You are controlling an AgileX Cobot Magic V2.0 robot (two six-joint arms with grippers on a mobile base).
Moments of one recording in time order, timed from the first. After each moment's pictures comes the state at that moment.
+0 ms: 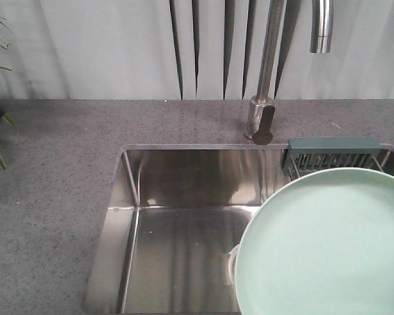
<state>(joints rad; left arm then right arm) 0.06 0.78 -0.71 -1.48 0.61 0.67 0.14 0.27 -0.60 0.31 0.78 -0.18</state>
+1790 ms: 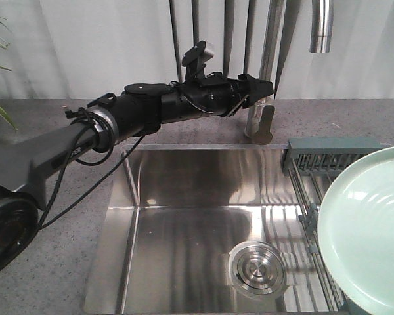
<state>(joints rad) -0.49 2.33 -2.02 -1.69 0.57 1.02 0.14 0.27 -0.60 -0.26 0.82 0.29</state>
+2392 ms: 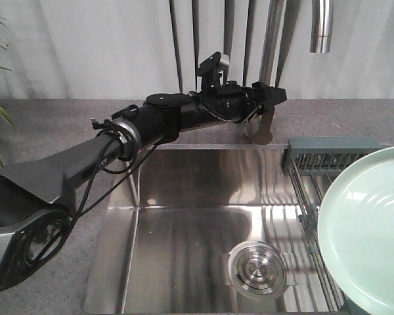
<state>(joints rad) -0.53 2.45 -2.16 -1.70 0.54 0.97 0.14 0.27 -0.60 -0.26 0.82 0.29</state>
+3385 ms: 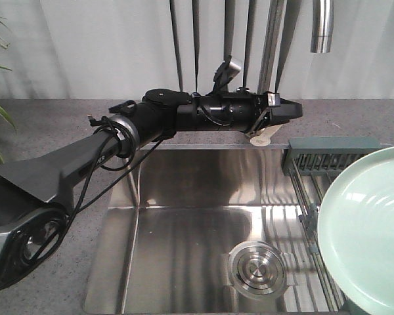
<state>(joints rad) -0.53 2.43 -2.17 -1.60 0.86 0.81 0.14 0.27 -0.60 -0.26 0.82 0.29</state>
